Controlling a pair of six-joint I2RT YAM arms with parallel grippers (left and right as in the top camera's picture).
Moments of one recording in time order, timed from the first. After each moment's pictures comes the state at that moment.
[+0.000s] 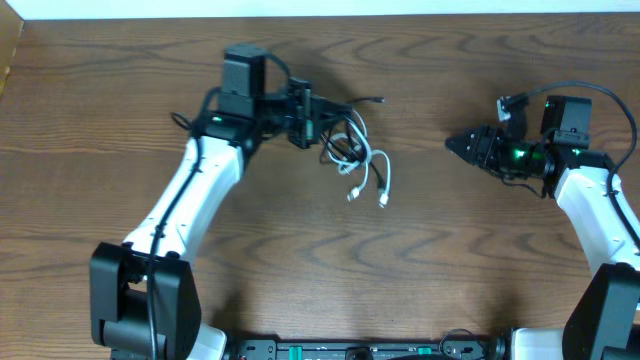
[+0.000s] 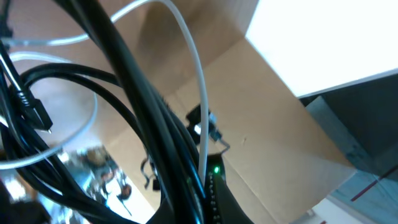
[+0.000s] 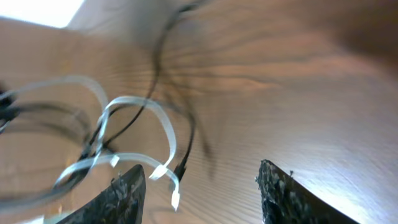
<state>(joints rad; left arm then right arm) -0.25 1.67 1.24 -0.24 0.94 -1.83 -0.13 1.56 0.98 -0.47 -0.74 0.32</state>
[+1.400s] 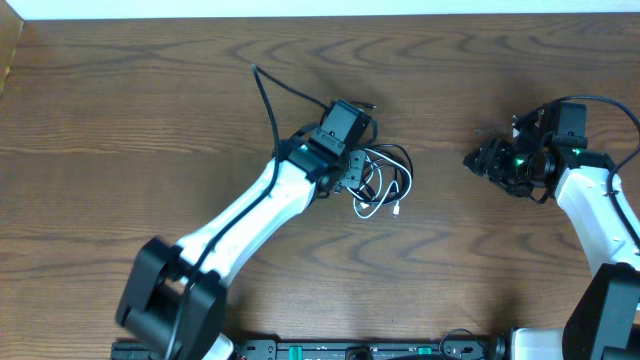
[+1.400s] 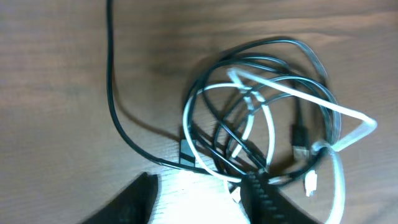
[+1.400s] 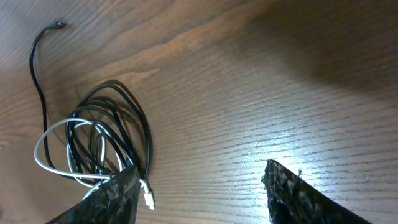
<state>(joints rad) -0.62 1.72 1.25 -0.64 -0.05 -0.41 -0.13 1.56 0.98 -0.62 -0.41 0.37</state>
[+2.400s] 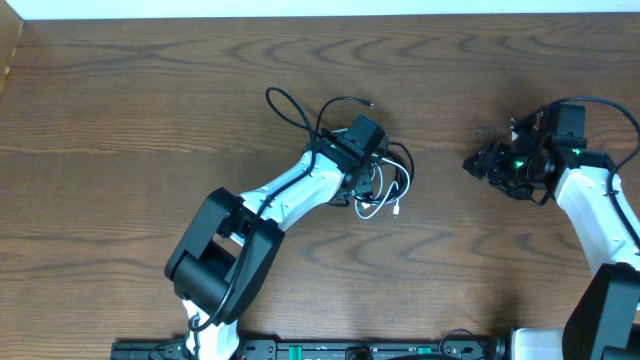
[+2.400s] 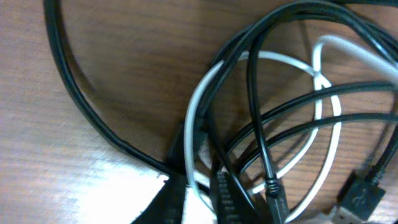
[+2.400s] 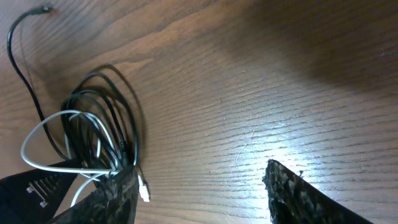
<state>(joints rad) -0.65 1.96 1.27 -0.61 -0.04 -0.80 -0.13 1.56 0.98 -0.65 -0.41 0.35</state>
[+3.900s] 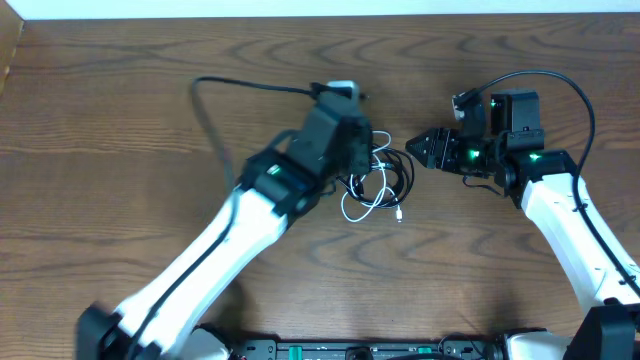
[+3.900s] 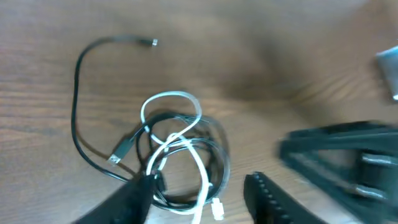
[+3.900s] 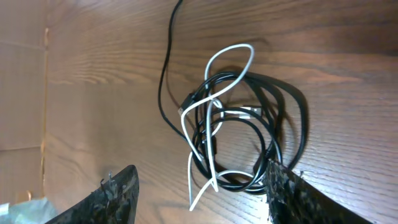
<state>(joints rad) -0.66 1.51 1.27 -0.55 -0.03 -0.55 0.13 1.47 1.00 -0.47 -0.58 0.41</state>
